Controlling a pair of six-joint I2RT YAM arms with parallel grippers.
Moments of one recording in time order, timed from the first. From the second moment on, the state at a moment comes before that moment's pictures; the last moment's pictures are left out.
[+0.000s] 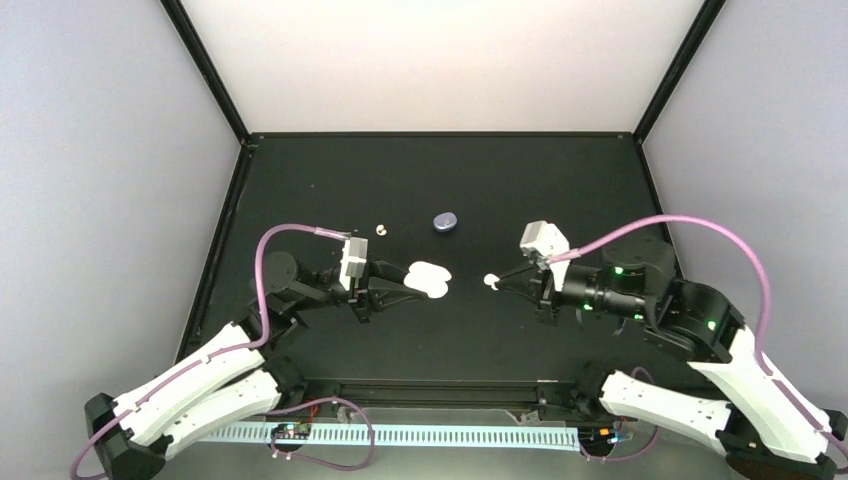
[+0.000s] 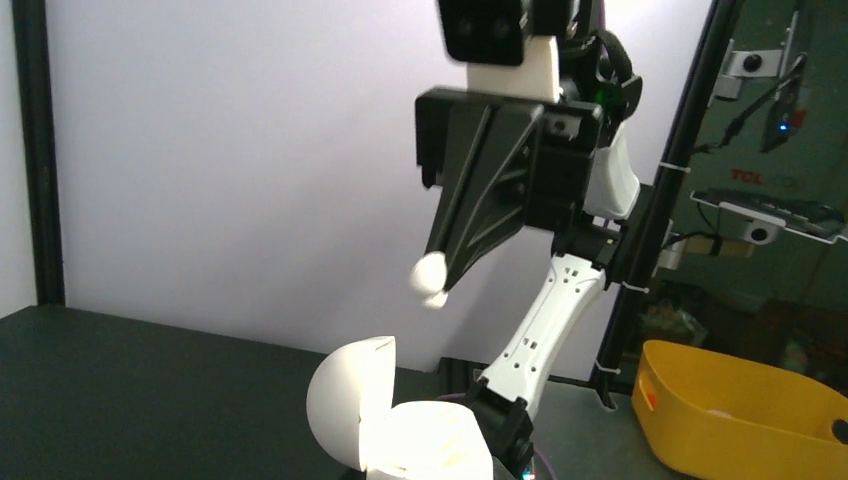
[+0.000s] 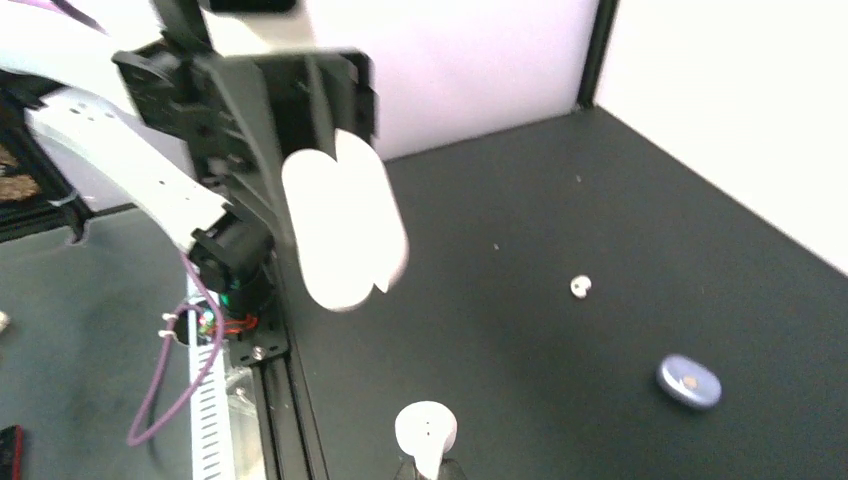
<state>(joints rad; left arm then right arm) -0.80 0.71 0.62 0.33 0.68 -0.34 0.94 0.77 1.24 -0.84 -0.22 0.00</state>
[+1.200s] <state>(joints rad) -0.81 0.62 0.56 0.37 0.73 -0.20 1.23 1.09 1.64 -1.00 -0.31 -0.20</state>
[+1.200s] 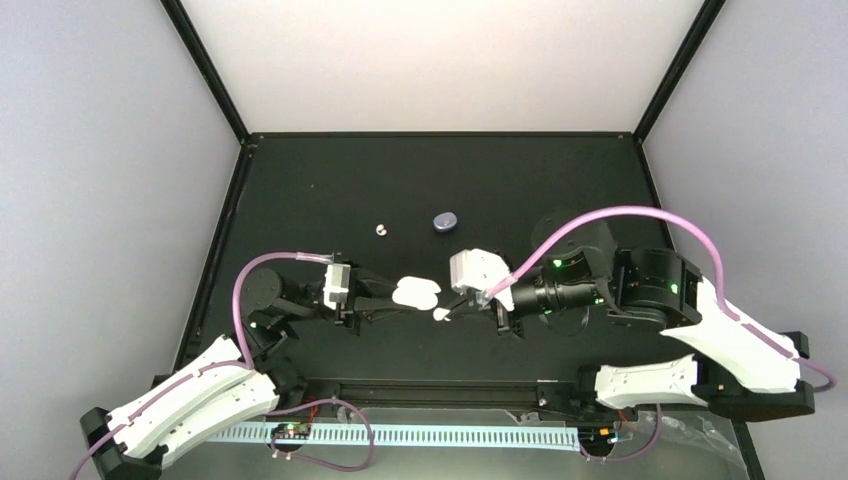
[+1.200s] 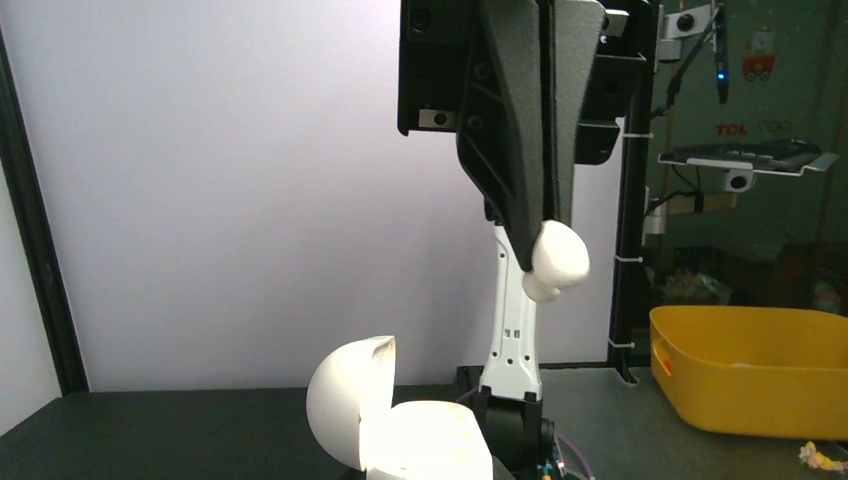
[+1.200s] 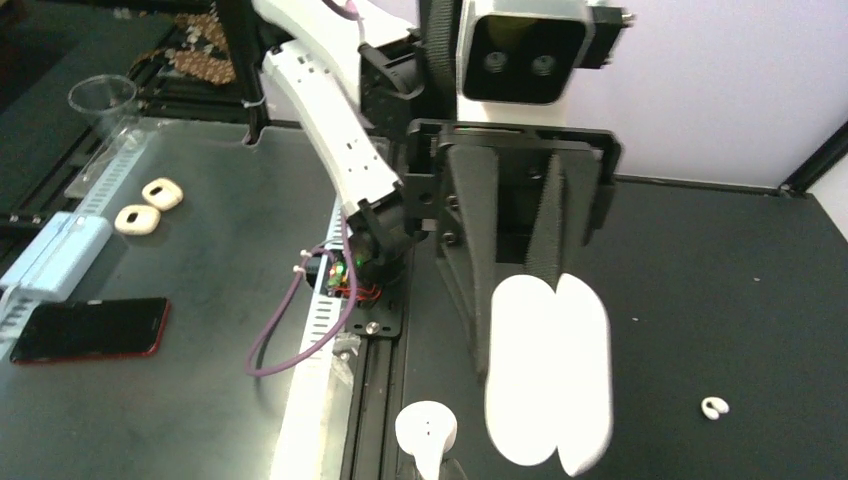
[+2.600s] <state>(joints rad) -0.81 0.60 0.55 0.37 0.80 -0.18 1.37 1.16 1.60 -0.96 0.00 -0.23</state>
